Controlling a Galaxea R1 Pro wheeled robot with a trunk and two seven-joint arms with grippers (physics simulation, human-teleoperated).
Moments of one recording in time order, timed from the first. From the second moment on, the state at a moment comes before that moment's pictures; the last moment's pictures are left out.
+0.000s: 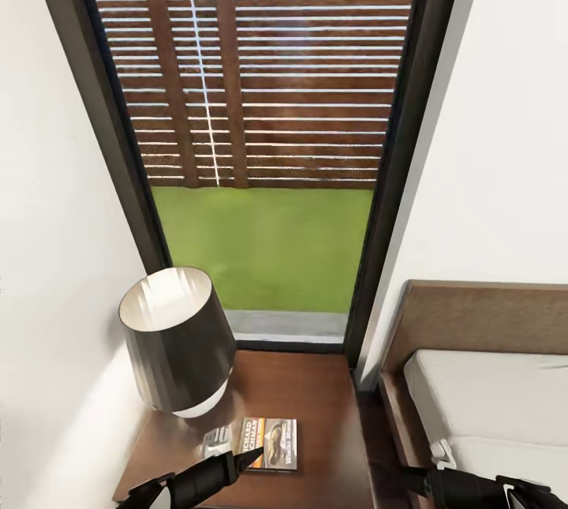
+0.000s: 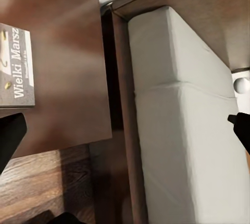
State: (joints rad) left arm -0.45 -0.01 0.15 -0.29 0.20 0.15 -0.90; right arm -0.52 -0.33 -0.31 -0.14 0.15 0.09 1.37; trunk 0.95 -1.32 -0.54
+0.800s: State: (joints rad) left arm -0.45 -0.03 0.15 -0.18 0.08 0.07 -0.81; right arm -0.52 -0.33 -0.31 0.02 0.16 -0.02 1.29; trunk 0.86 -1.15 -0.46
